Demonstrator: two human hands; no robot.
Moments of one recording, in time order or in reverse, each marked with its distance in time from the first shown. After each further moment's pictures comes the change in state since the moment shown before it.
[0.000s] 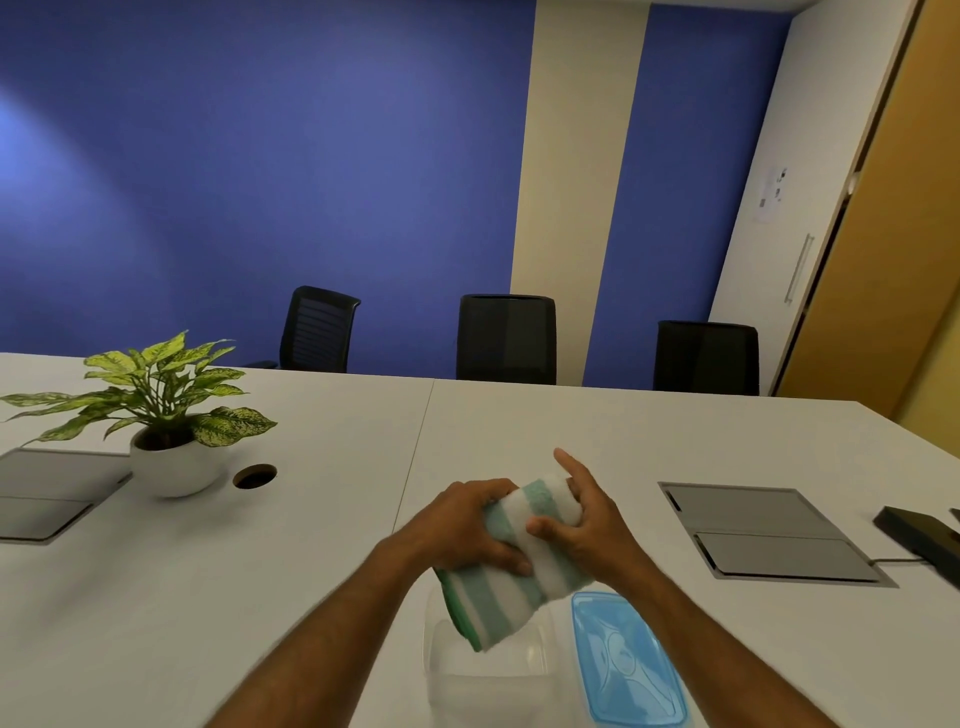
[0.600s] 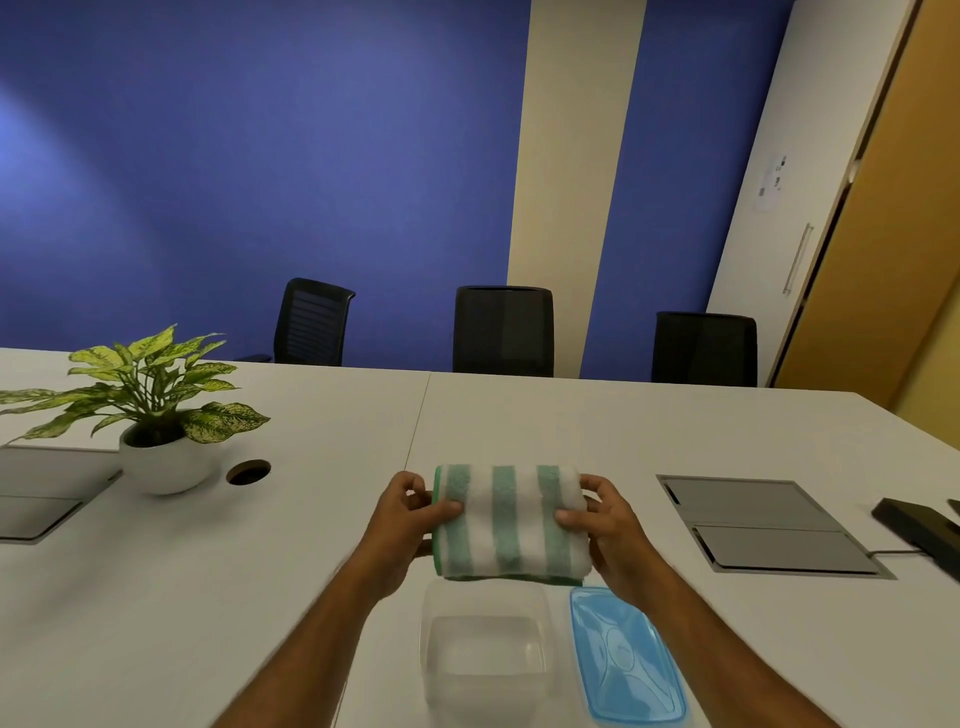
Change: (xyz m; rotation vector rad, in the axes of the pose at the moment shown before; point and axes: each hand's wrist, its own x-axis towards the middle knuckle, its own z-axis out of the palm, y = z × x) left_hand -0.015 -0.058 0.006 -1.077 0.316 -0.293; right_hand 0.002 0.024 -0.011 0.593 0.030 0.307
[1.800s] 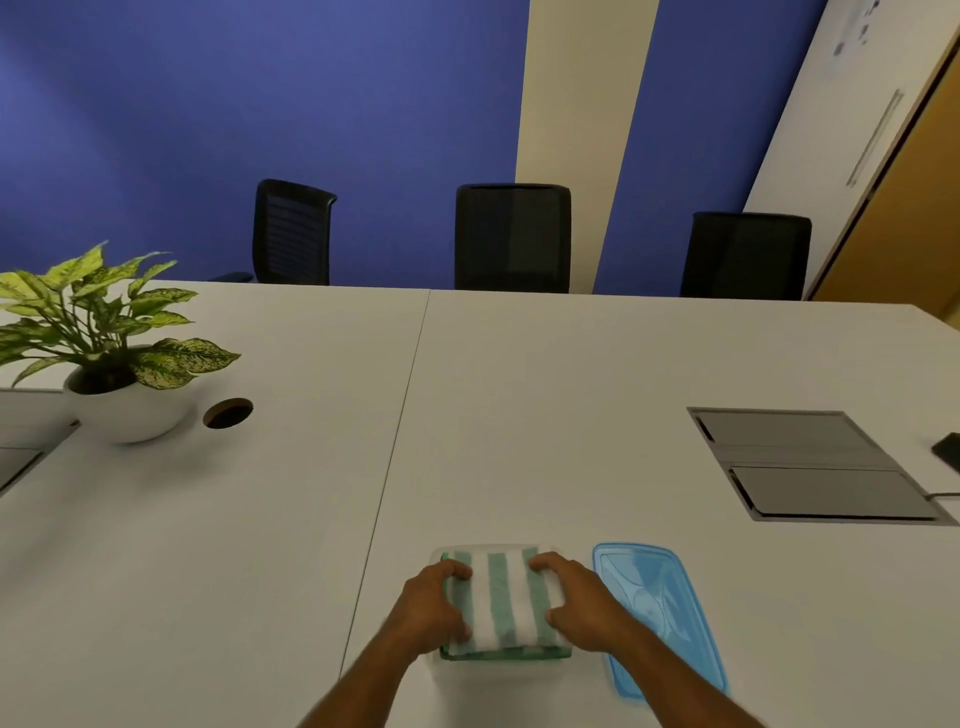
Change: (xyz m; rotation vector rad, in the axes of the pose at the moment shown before) left_hand 0.053 -0.162 -0.019 0.798 -0.051 -0.485; right_hand 0.064 0.165 -0.011 -0.987 -0.202 0.333
